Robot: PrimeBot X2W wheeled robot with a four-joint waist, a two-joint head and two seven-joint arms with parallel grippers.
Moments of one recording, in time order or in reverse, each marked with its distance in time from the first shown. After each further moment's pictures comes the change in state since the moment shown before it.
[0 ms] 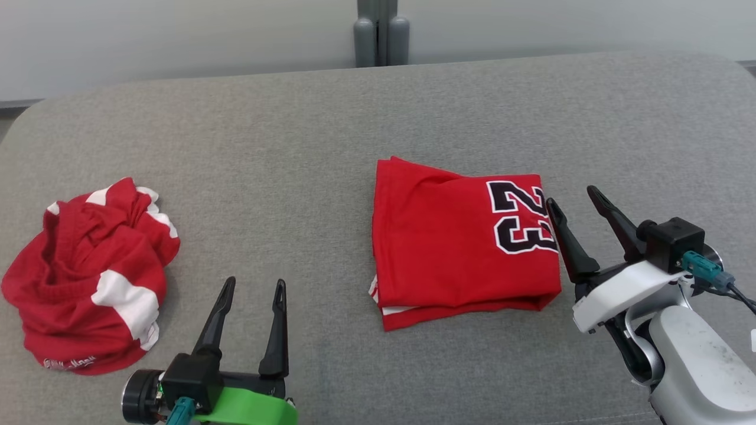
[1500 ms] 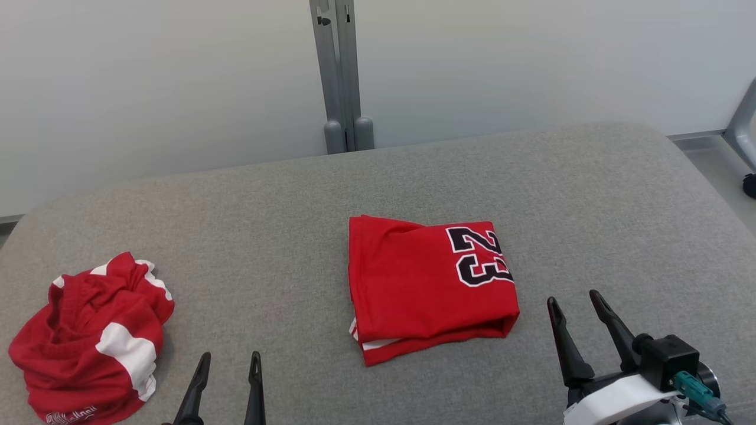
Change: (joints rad) left arm 0.204 0.000 0.076 -0.030 0.033 0.014 0.000; right arm 0.386 0.196 -0.184 -0.189 -0.196 0.000 -0.013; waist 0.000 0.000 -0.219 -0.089
